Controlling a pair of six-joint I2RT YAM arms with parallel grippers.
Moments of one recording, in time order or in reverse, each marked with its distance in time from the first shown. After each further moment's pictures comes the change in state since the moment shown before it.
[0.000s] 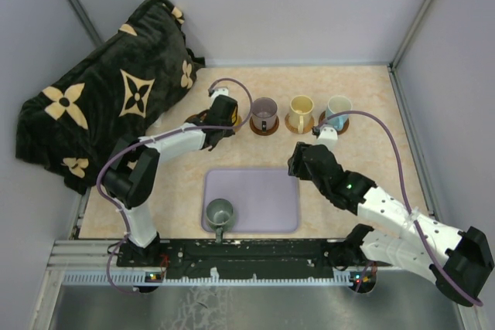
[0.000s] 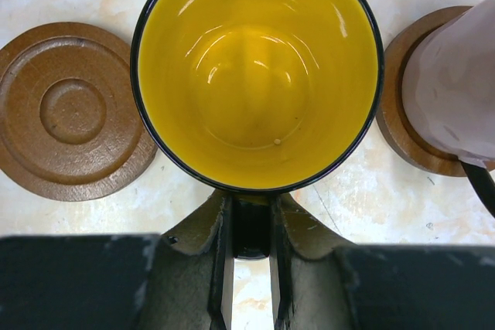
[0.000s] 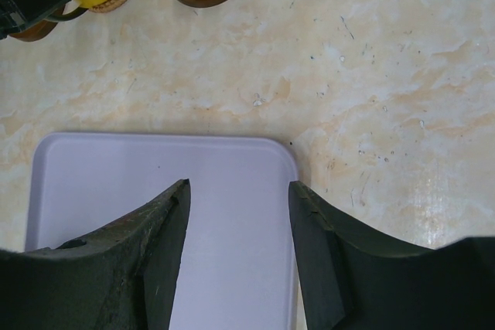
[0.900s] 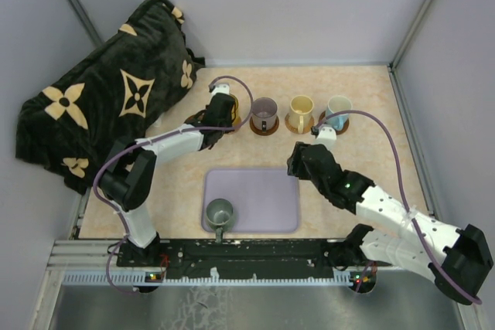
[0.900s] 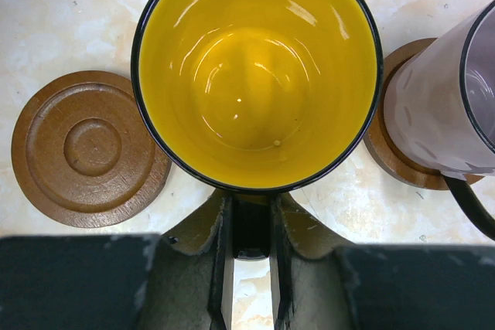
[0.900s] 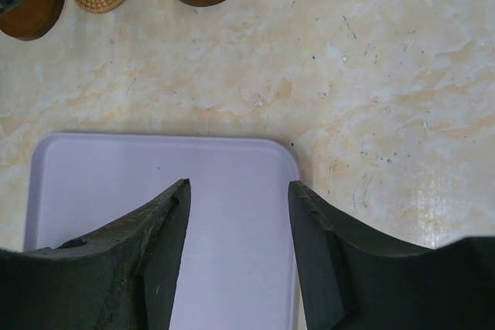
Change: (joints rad) left arm -0.001 -0.033 -0.023 0.090 -0.016 0.095; right arm 0.000 0.014 -0.001 0.014 -0.001 0.001
